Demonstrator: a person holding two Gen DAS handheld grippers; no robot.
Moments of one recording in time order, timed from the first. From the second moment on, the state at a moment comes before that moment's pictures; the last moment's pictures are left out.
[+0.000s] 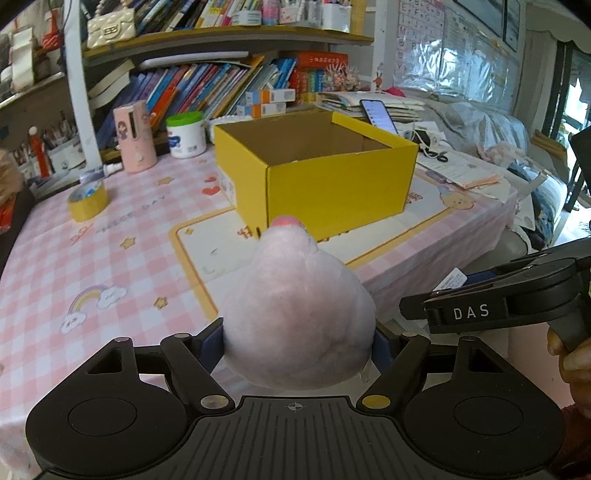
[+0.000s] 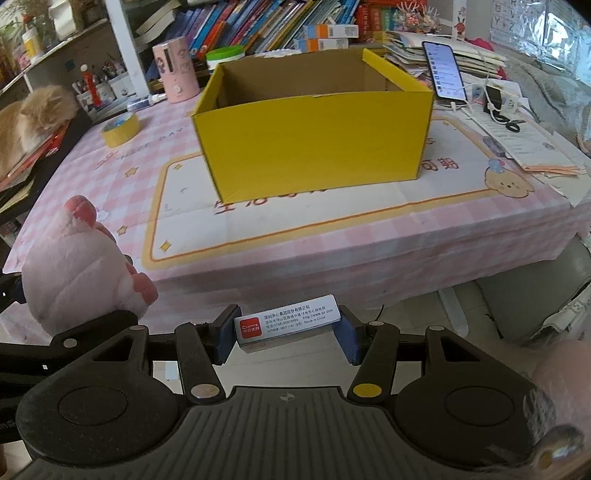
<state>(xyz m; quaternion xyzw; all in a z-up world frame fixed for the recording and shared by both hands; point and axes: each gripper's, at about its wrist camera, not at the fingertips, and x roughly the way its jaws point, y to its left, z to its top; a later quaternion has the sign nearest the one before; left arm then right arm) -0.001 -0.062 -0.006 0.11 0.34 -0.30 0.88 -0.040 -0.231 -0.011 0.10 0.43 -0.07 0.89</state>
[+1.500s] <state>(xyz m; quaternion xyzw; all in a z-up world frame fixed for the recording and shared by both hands) 0.169 -0.222 0.026 0.15 0.26 -0.23 0.93 0.158 -0.401 0.062 -0.03 0.31 -0.01 0.95</state>
